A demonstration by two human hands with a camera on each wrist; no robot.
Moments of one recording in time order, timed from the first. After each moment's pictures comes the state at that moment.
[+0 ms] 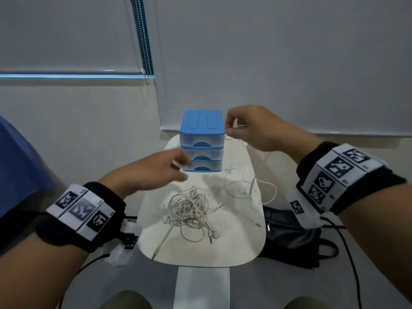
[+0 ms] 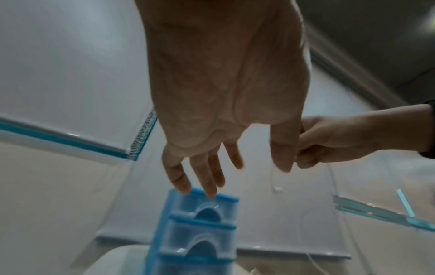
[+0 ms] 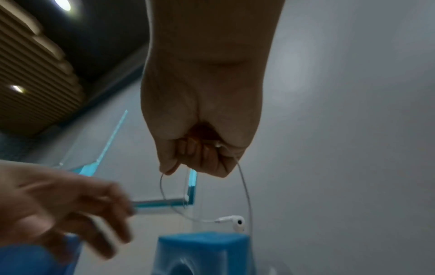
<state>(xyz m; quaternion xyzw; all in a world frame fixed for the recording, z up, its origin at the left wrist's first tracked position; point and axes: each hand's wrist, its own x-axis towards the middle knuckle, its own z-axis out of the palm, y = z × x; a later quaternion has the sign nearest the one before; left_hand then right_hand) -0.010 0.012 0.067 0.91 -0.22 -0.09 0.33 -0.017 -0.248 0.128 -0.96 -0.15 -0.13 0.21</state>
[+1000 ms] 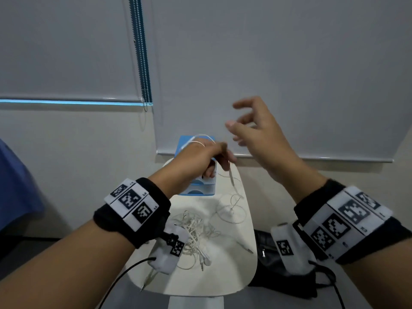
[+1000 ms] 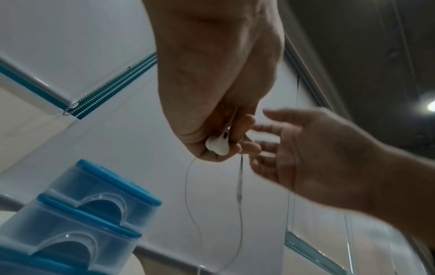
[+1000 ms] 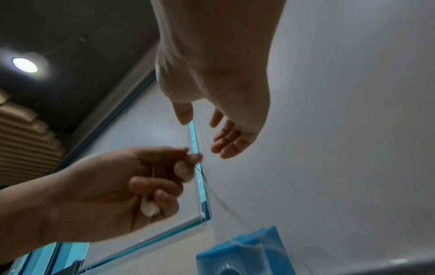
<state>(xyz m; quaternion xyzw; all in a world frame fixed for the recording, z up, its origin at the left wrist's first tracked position) -0.018 -0.082 0.122 0.76 -0.27 -0.07 0.59 -0.054 -0.241 0.152 -0.80 -0.11 -0.27 0.53</state>
